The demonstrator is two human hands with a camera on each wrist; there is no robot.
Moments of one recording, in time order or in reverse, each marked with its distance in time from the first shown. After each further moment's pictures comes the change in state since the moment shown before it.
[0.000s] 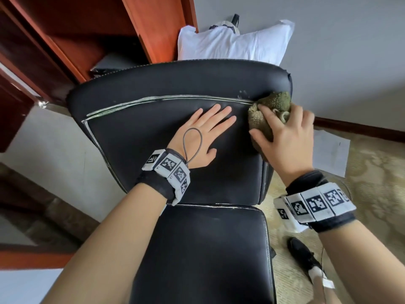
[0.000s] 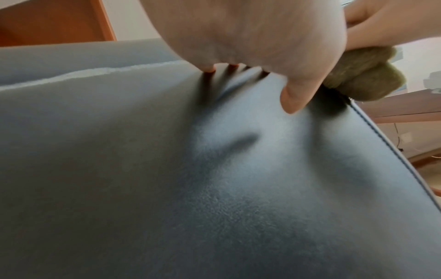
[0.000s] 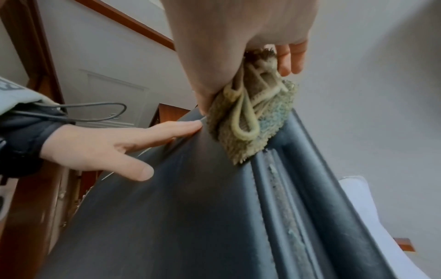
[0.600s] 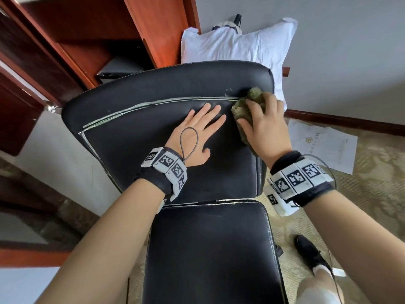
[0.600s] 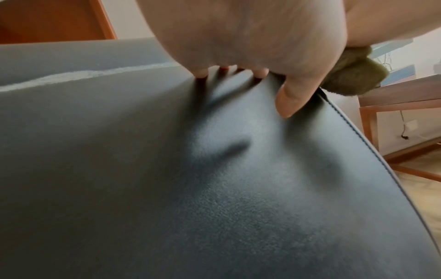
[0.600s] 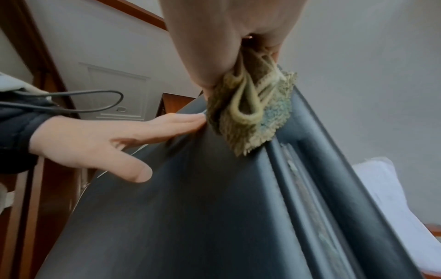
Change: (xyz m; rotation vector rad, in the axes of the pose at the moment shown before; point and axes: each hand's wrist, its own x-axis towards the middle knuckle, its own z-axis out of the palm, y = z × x) left_hand -0.010 -0.012 -0.011 -0.007 -0.200 -0.110; right_hand 0.026 -0.033 0.012 0.185 -0.114 -0.044
